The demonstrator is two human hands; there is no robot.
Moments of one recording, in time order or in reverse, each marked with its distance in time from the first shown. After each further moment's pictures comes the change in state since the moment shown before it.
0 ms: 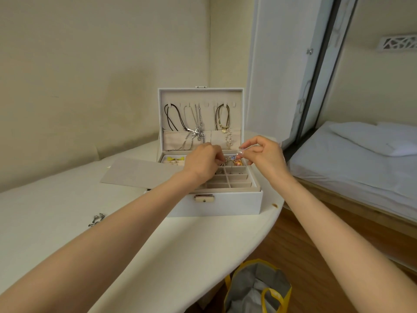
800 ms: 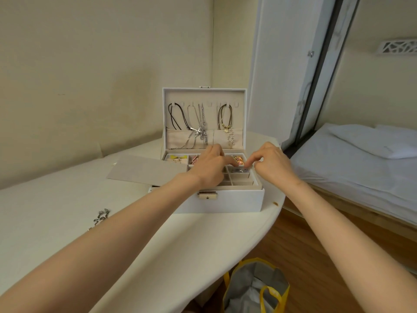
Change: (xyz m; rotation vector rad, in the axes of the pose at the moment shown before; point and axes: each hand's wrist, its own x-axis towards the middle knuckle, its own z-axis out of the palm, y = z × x) left_hand -0.019 0.013 -0.006 0.130 -0.199 0.150; right_hand -0.007 -0.001 -0.009 -0.675 -0.116 -0.038
